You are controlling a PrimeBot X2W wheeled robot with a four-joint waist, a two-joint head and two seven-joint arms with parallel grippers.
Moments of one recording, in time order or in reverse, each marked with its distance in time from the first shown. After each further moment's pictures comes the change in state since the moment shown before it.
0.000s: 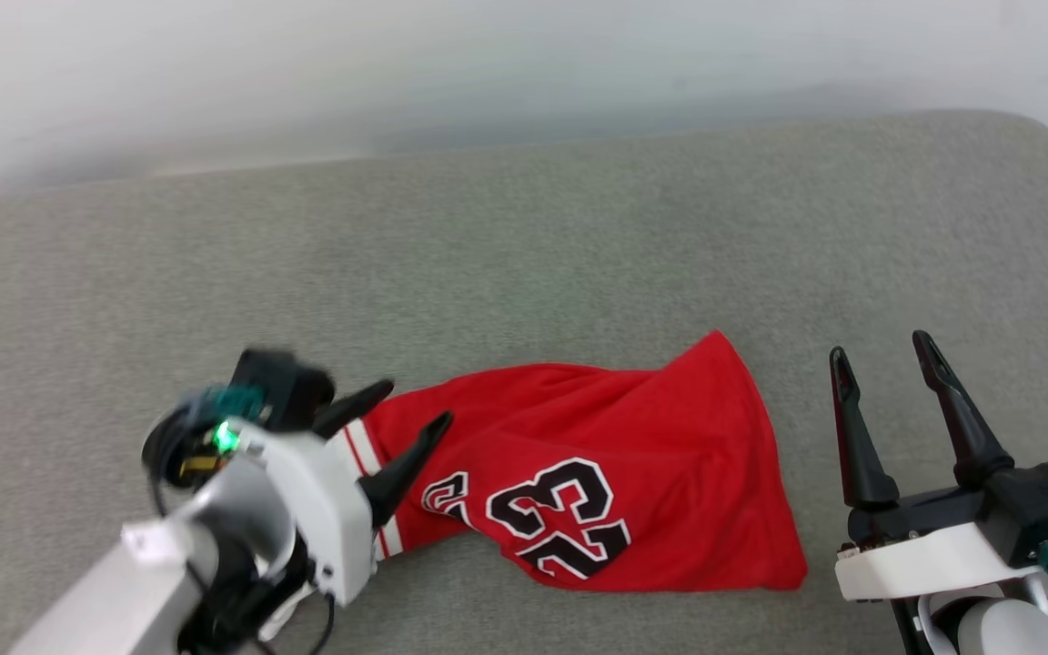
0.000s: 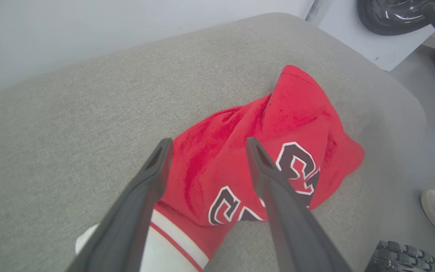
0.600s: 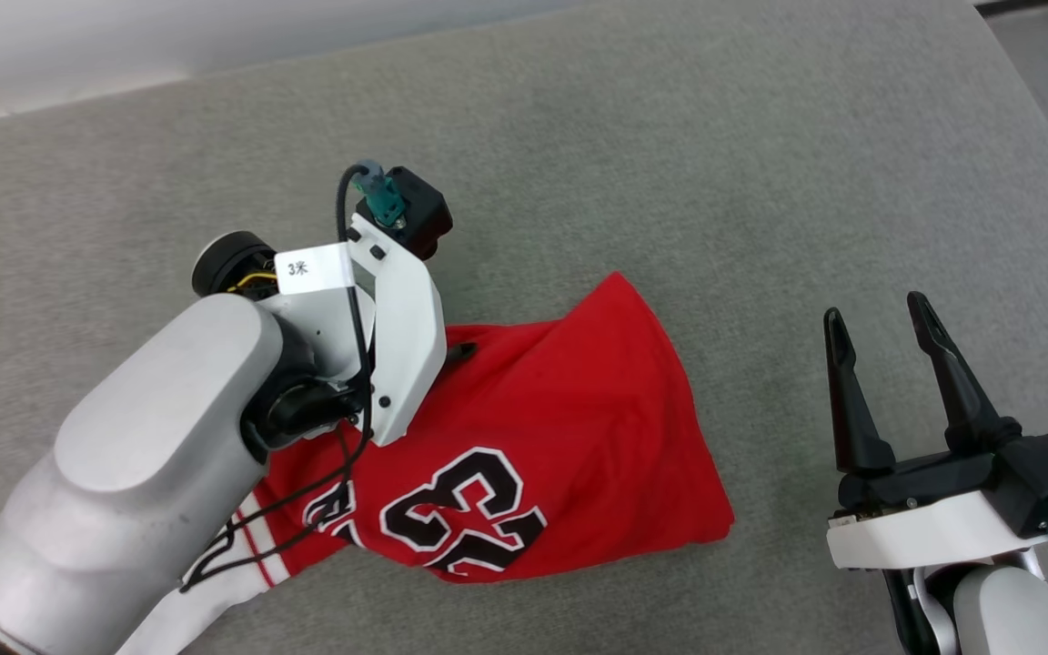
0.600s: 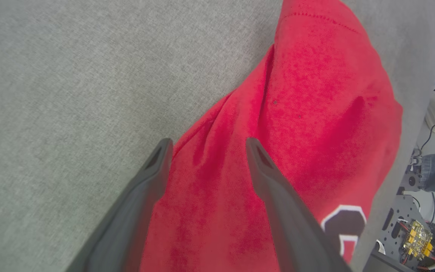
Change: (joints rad) left arm -0.559 -0.082 -0.242 0.296 -0.088 -0.101 0.539; right arm -0.057 0.000 0.020 -0.006 0.069 0.000 0.000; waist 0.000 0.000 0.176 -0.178
